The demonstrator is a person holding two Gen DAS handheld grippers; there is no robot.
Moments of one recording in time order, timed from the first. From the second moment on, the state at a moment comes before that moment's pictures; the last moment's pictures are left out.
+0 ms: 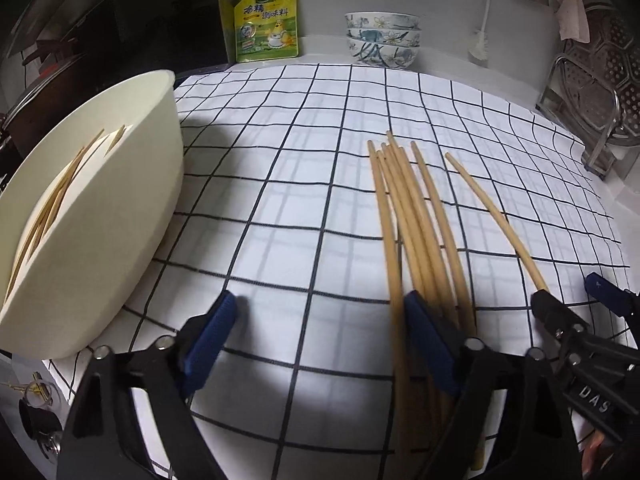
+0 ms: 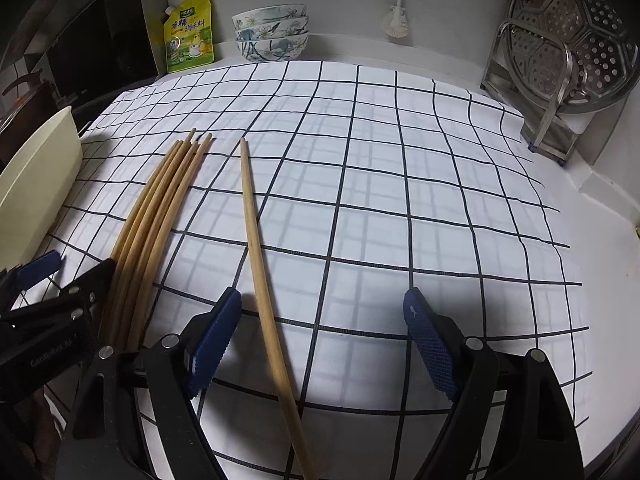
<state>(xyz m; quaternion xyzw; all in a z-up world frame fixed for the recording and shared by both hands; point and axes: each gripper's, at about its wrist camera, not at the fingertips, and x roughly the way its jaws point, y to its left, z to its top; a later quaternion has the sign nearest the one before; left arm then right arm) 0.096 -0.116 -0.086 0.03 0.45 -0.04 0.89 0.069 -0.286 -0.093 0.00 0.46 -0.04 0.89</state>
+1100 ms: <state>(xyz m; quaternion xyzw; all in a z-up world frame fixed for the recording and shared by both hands) 0.064 -0.023 0.044 -0.04 0.34 -0.13 0.93 0.056 -0.215 0.014 0.09 0.33 0.08 0.94</state>
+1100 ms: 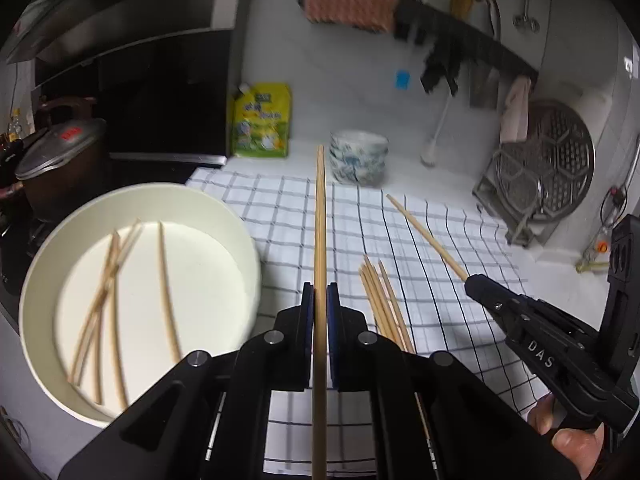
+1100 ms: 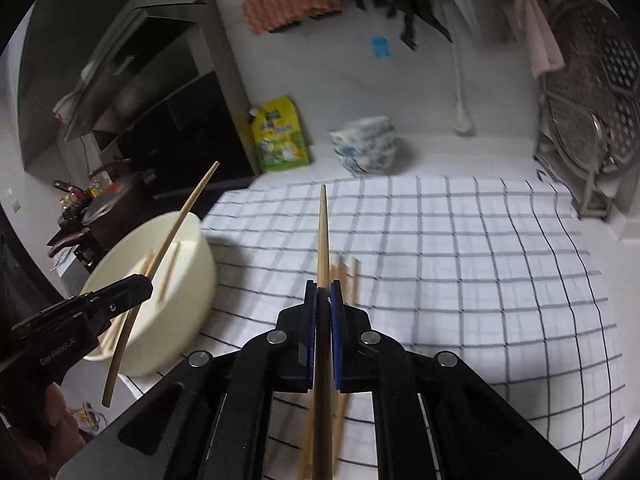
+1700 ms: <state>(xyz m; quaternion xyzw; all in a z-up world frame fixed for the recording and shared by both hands) 0.114 0.142 -0.001 -0.05 0.39 -0.01 0.92 0.148 -0.004 -0.006 0.02 0.39 0.21 0.90</state>
